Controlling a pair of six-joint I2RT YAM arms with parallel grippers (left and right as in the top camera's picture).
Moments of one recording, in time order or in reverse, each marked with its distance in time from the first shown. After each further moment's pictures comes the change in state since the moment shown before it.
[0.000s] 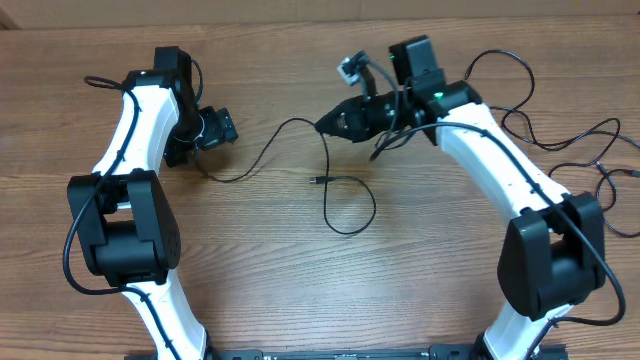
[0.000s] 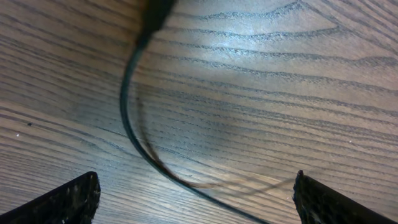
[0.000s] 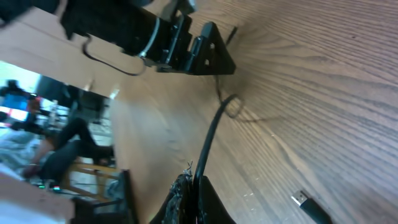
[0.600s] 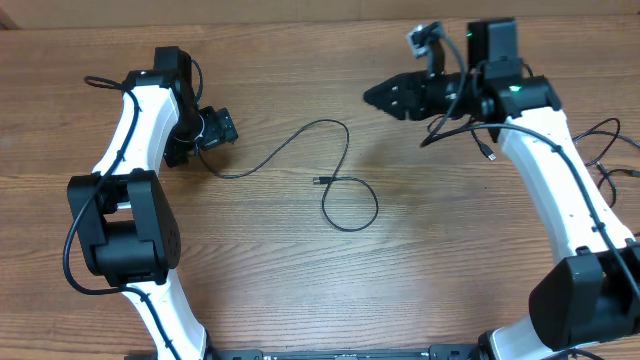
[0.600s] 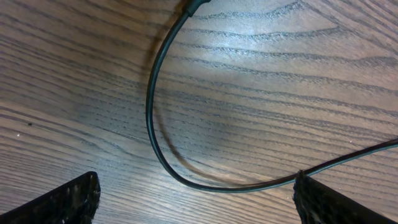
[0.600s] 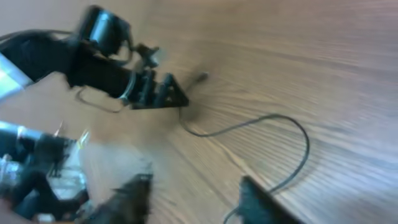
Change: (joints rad) left arm 0.000 0.000 0.000 0.000 0.000 0.000; right arm -0.170 -0.175 0.000 -0.098 0.126 0.007
